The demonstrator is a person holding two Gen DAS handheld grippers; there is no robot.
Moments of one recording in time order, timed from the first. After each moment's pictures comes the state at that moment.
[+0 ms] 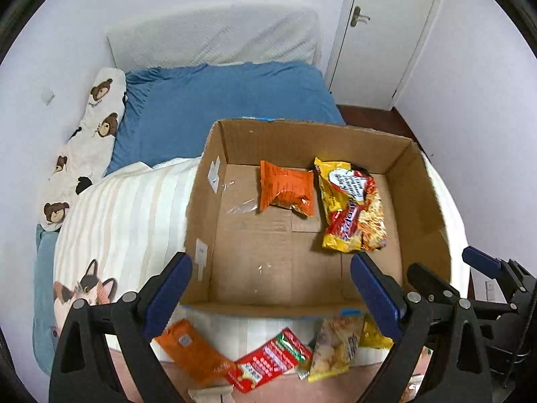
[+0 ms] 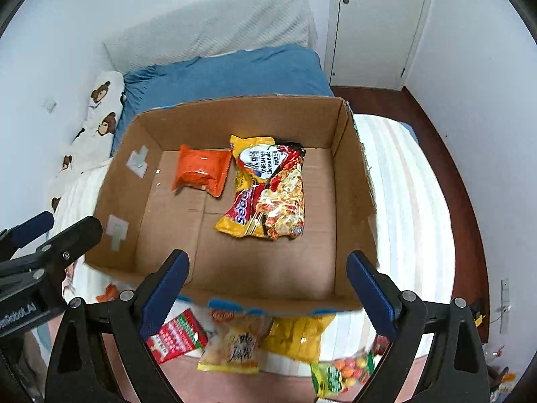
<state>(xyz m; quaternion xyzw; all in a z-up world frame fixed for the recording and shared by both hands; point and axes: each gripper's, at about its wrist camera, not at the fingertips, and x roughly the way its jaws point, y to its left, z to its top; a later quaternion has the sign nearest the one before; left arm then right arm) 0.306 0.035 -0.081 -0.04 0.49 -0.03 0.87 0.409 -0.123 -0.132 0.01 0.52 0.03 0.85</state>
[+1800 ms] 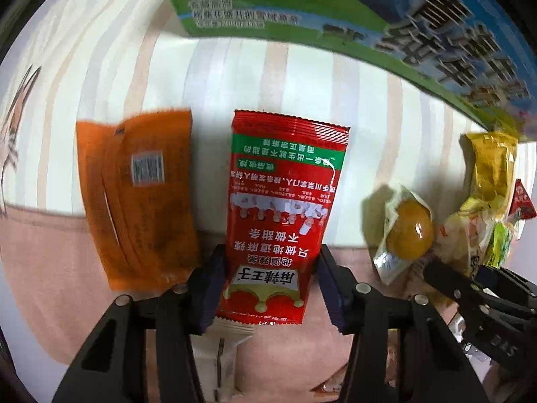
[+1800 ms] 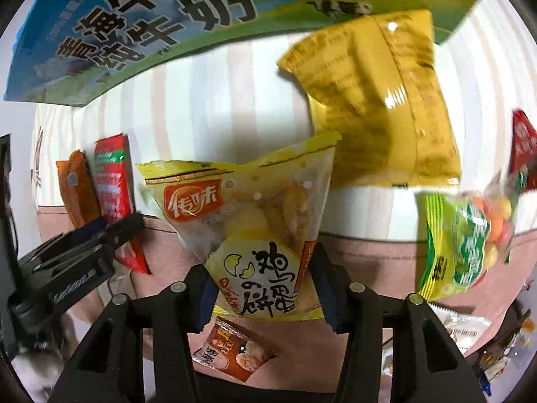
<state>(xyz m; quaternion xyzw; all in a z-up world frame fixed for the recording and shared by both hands) 0.237 0.046 -0.315 -0.07 0.71 -0.01 0.70 0.313 -0.096 -0.345 0.07 0.73 0.07 0.67</state>
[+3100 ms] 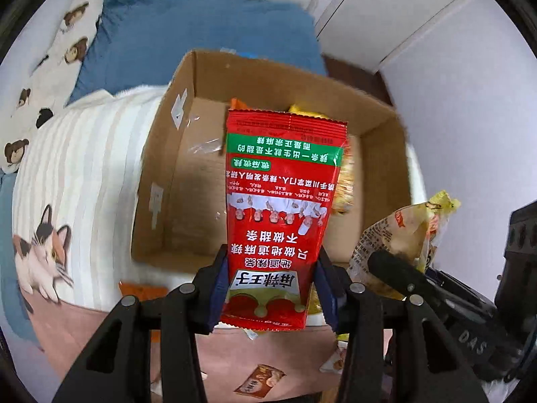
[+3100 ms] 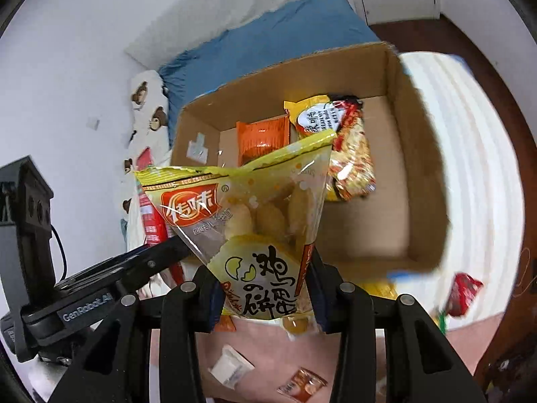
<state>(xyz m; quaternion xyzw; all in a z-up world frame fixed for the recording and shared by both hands) 0.381 0.046 -0.123 -0.15 0.64 -0.08 0.75 0.462 -0.099 -0.159 0.17 0.62 0.13 0.75</state>
